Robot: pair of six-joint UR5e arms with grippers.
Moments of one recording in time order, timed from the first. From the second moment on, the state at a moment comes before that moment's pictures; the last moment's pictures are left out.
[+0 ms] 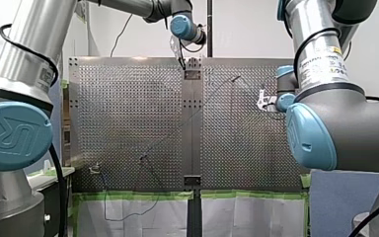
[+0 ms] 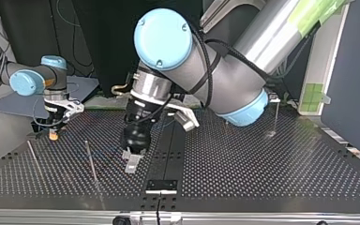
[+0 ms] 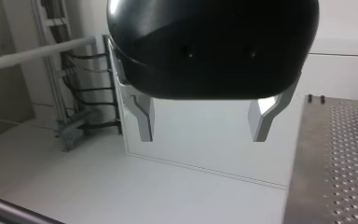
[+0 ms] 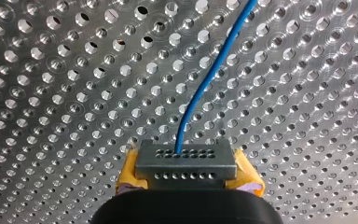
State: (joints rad) left arm -0.67 -1.84 -1.16 -3.04 -1.87 -1.87; right arm 1.70 -1.04 1.50 -0.46 1.52 1.68
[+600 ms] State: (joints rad) left arm -0.65 -1.83 -1.34 -2.87 -1.90 -1.92; right arm 1.70 -1.04 1.50 -0.46 1.52 1.68
